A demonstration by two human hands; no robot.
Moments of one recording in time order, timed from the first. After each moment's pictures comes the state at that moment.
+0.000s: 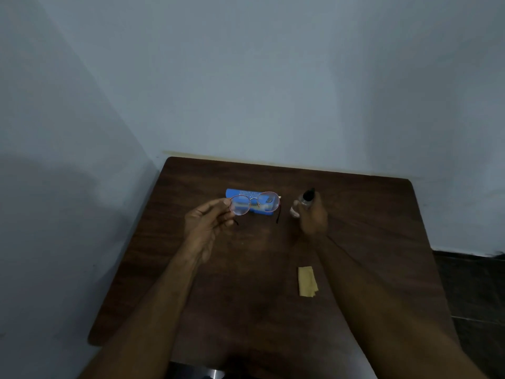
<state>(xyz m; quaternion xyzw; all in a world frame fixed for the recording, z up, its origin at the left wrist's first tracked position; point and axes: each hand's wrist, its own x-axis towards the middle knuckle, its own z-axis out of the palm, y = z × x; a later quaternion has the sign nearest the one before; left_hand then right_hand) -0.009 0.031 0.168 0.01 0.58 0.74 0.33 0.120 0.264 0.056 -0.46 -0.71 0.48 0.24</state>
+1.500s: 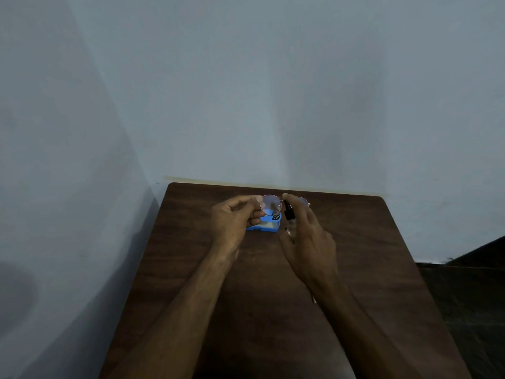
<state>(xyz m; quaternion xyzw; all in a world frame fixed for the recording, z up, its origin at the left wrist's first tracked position) -0.024 0.016 0.219 0.15 0.64 0.70 0.26 0.131 0.080 0.237 -0.34 -0.89 0.17 0.23</state>
